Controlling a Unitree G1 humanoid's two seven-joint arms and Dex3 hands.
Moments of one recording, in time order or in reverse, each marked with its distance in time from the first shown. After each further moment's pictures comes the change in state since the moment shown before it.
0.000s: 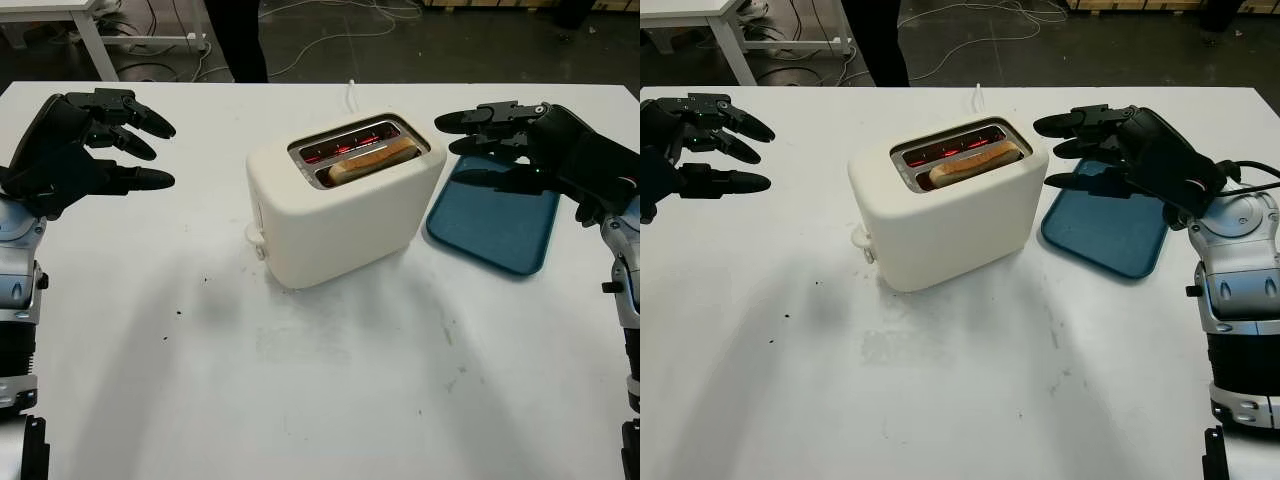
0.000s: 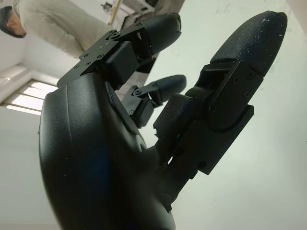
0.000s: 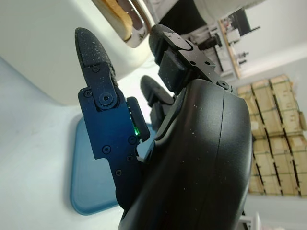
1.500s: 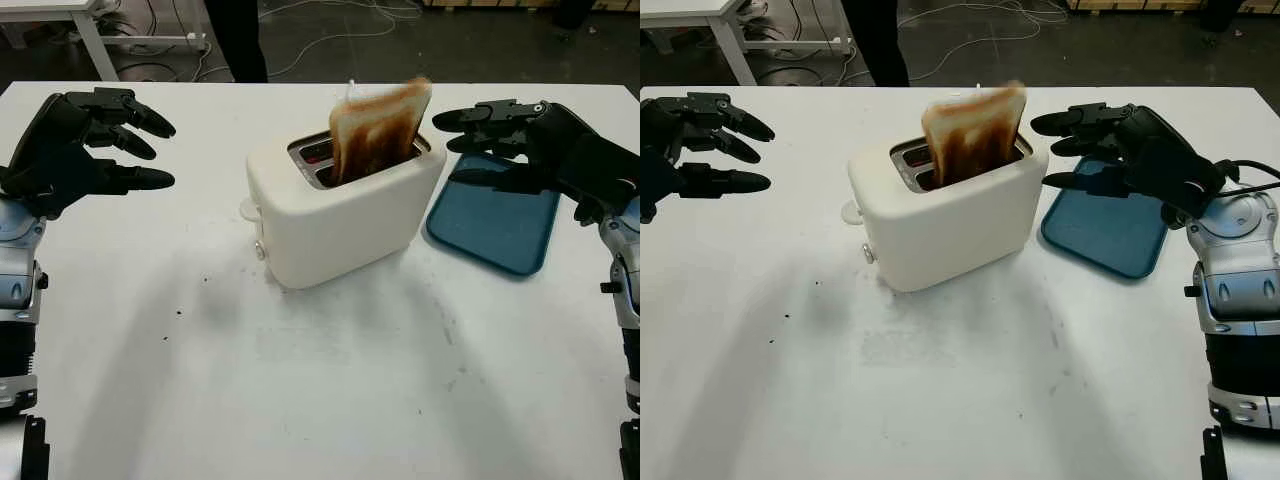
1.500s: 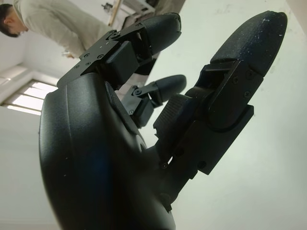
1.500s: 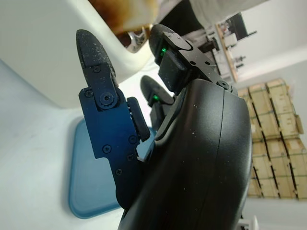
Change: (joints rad) left arm 0.000 0.000 0.001 -0.002 0.000 -0.001 0.000; right arm 0.000 0.007 -0.001 -0.006 -0.002 -0.016 0.000
